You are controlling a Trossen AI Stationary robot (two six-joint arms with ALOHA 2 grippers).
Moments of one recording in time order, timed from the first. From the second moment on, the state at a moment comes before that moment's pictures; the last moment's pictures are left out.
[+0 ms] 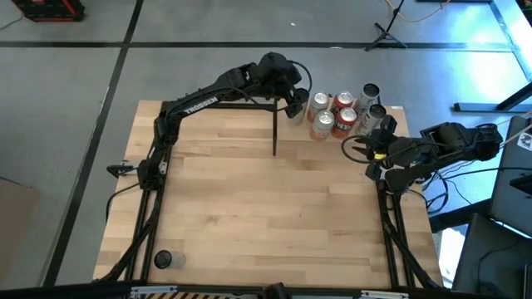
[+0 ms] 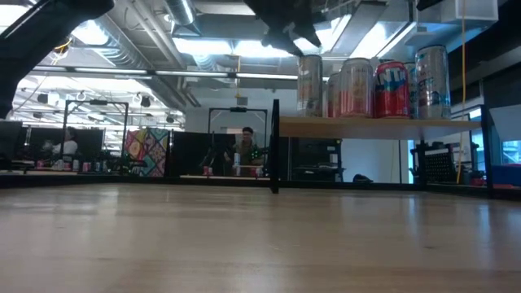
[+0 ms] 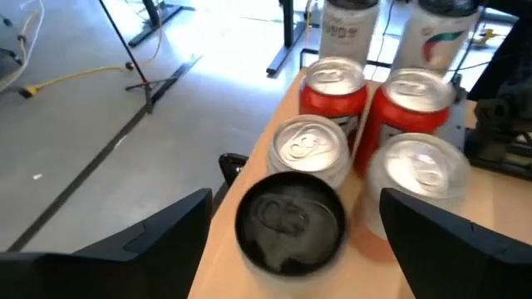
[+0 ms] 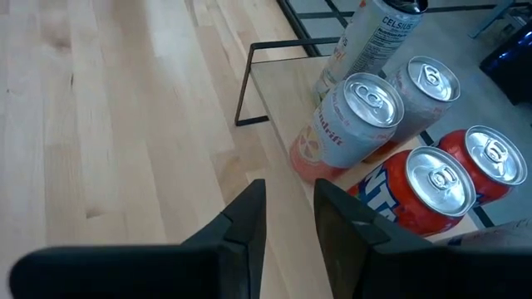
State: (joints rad) left arm 0.39 2.10 2.35 -0.78 -0.08 0.03; right arm 0.31 0.90 1.31 -1.26 0.59 0.33
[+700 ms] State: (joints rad) left arm 0.15 1.73 2.15 -1.16 -0.09 0.03; right arm 0.31 0.97 1.31 -1.03 0.54 0.28
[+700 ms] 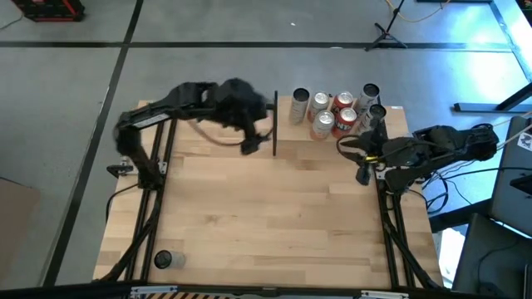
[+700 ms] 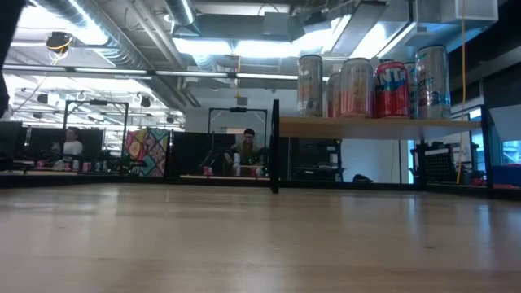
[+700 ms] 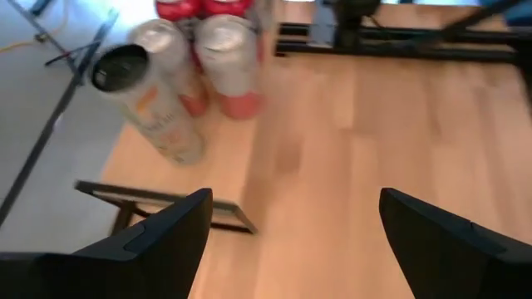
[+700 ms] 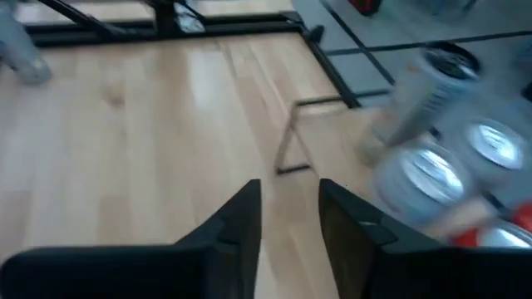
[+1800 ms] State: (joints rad) left arm -0.76 1.26 1.56 -1.30 0.02 -1.12; right arm 0.31 1.45 1.32 -0.51 0.08 0.46
